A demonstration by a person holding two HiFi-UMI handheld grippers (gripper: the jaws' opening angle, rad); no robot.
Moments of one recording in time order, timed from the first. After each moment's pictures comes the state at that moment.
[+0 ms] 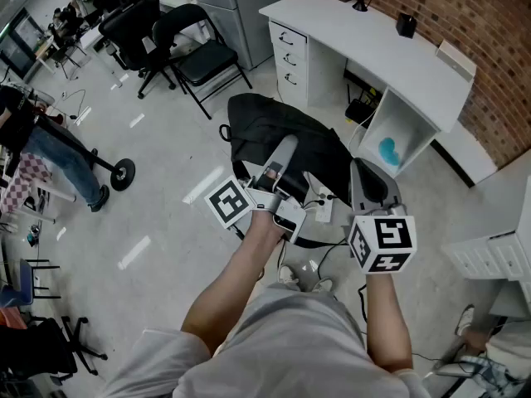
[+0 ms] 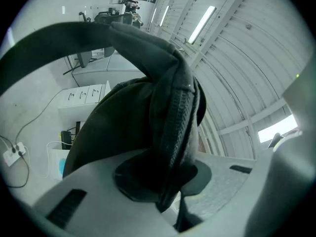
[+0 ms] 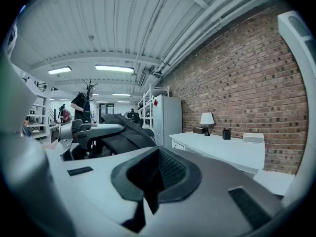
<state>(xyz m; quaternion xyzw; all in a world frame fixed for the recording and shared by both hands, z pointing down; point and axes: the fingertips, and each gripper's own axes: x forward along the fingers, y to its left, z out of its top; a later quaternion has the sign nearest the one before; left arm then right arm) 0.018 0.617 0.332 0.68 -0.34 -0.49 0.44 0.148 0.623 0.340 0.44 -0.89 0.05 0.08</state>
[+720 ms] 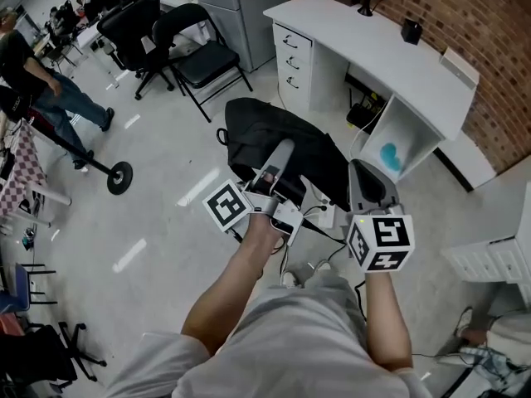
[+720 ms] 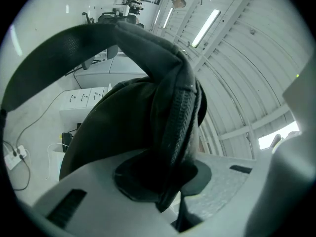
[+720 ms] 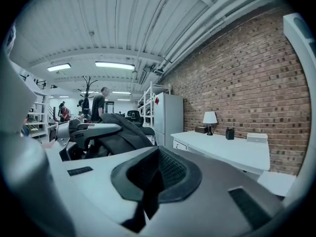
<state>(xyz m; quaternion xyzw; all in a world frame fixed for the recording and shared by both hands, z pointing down) -0.040 0.606 0.341 0.66 -0.34 -0.49 0.45 0.094 0.607 0.348 0.45 -0.89 0.05 0.09</state>
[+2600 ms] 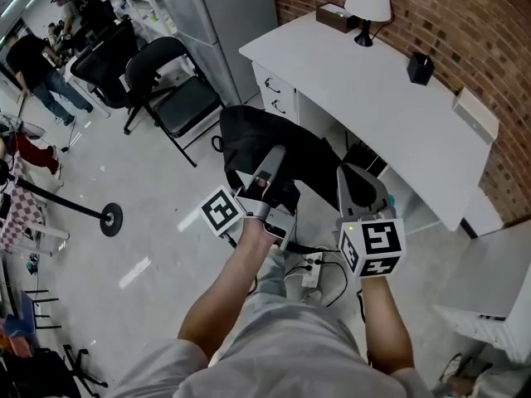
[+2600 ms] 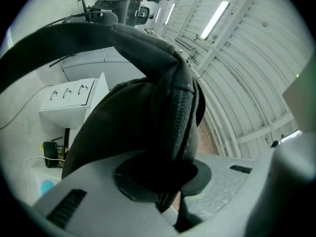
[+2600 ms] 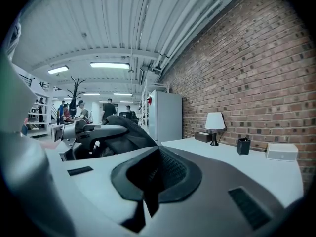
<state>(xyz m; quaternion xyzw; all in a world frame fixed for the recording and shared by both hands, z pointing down) -0.028 0.255 0.347 0.66 -0.35 -0.49 0.45 0.096 0.260 0.349 0.41 -0.91 0.04 0.08</state>
